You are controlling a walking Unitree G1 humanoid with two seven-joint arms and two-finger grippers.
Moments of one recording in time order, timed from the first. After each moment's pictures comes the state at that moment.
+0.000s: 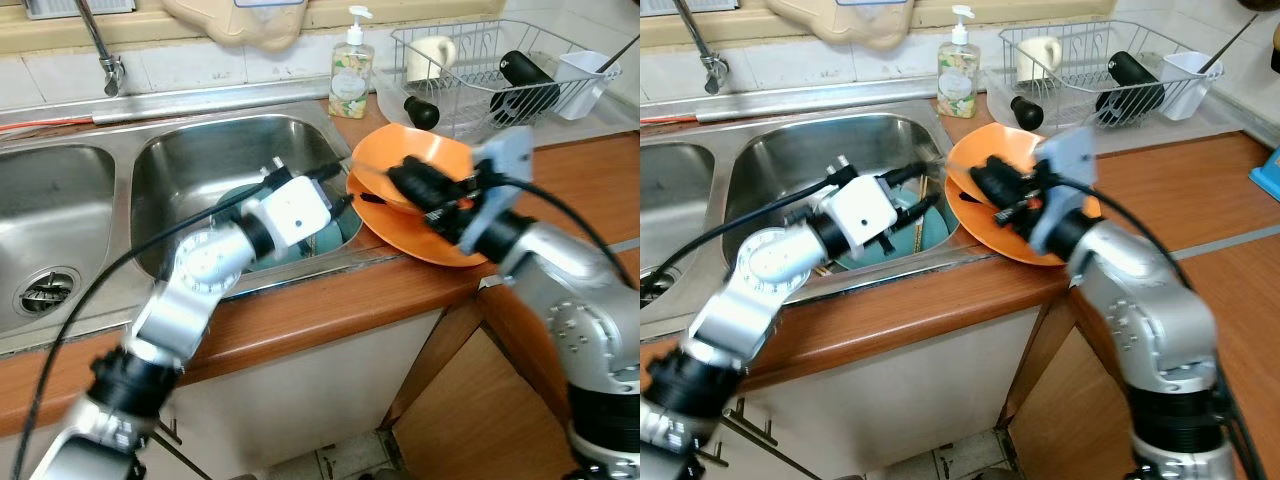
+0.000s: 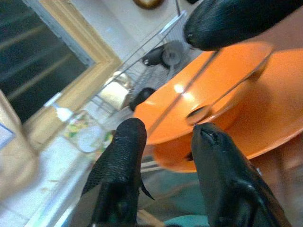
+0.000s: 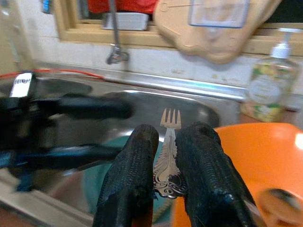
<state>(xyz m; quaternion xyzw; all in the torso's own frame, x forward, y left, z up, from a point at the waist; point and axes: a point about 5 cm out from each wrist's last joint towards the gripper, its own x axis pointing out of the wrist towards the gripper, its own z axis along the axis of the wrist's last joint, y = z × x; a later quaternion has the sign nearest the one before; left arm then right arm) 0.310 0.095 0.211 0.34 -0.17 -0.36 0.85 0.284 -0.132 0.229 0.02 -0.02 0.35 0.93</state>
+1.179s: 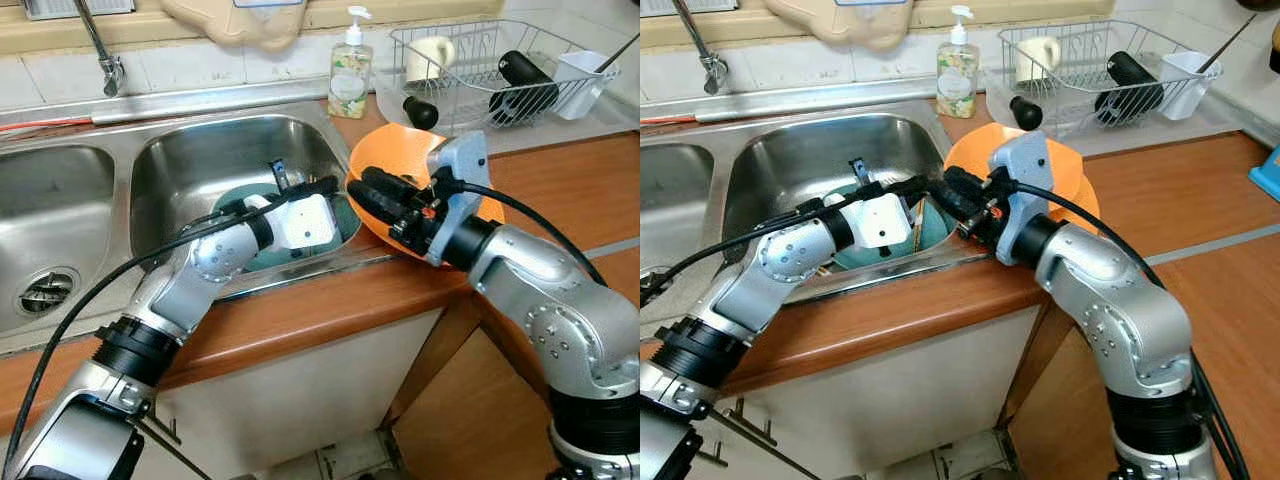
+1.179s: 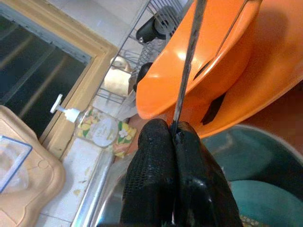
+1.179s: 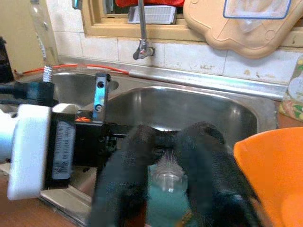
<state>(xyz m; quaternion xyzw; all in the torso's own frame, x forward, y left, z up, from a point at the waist) 0.332 0.102 0.191 0.46 -0.17 -0.34 0.80 0.277 -0.107 0.231 0.02 0.00 0.39 0.92</state>
